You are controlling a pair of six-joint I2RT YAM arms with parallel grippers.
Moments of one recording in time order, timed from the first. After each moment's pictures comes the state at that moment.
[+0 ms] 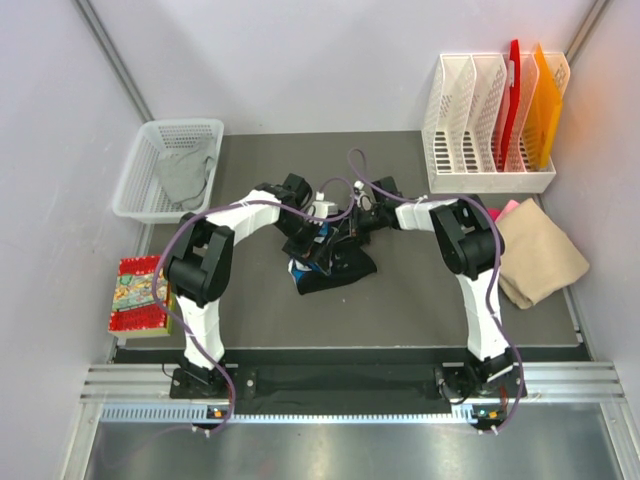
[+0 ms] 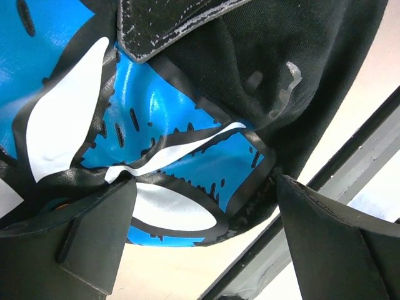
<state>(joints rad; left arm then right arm) -0.46 1.96 1.40 -0.83 0.56 0.10 0.44 2.24 1.37 -0.03 -0.89 0.73</state>
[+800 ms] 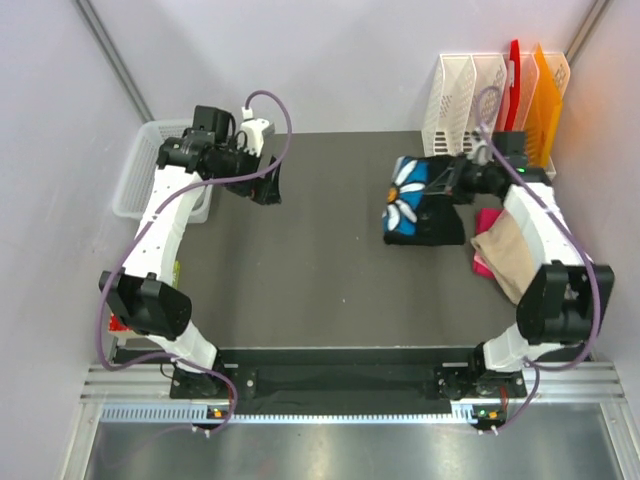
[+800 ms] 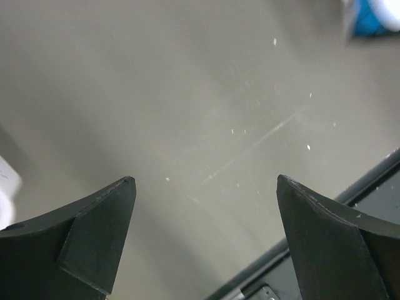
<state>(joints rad) -0.19 1.63 1.83 -1.10 0.41 0.21 0.03 1.59 1.36 -0.60 -0.62 0.46</state>
